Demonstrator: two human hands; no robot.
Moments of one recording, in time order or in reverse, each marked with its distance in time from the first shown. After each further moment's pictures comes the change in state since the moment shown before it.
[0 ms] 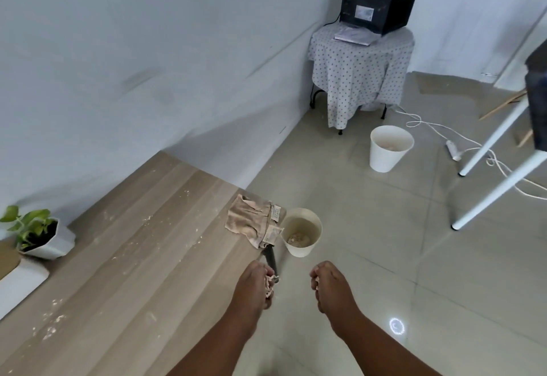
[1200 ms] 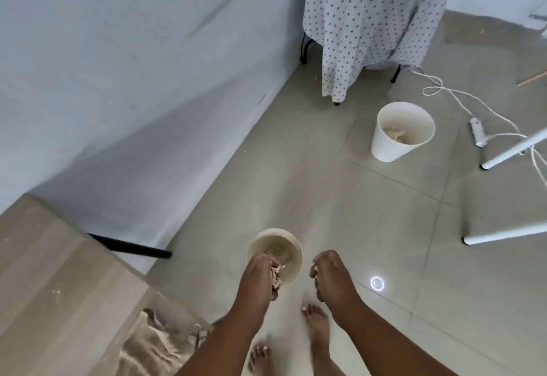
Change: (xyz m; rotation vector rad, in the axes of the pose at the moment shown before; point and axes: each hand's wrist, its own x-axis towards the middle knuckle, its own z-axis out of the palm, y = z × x) left_hand 0.313 0.145 0.205 0.056 0.021 -0.218; right_hand 0.386 -0.111 -0.052 -0.005 0.018 0.206
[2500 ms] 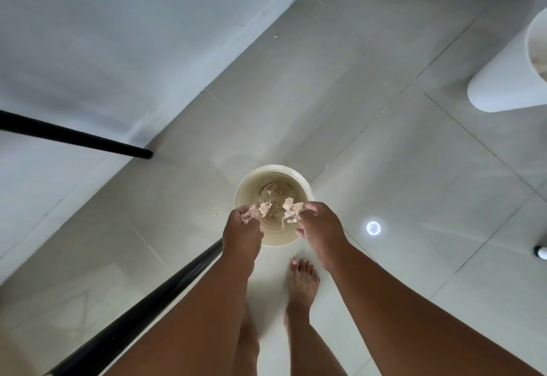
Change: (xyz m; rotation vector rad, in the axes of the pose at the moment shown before) left_hand 0.273 -0.151 0.042 -0.224 0.424 -0.214; right_hand 0.276 0.134 0.065 -0.321 -0.175 0.243
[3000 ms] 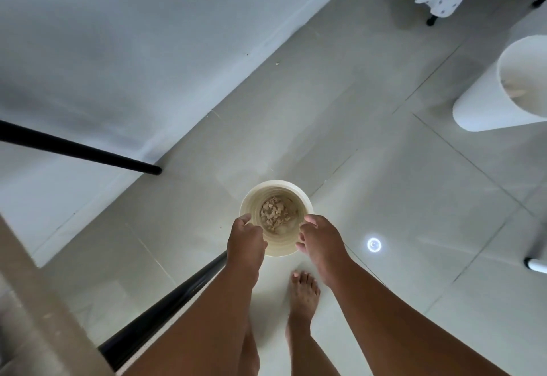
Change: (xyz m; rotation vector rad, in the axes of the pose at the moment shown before) left_hand -0.045 0.035 -0.014 -0.029 -0.023 0.009; right_hand -0.053 -0.022 -0.008 0.040 -0.045 0.020
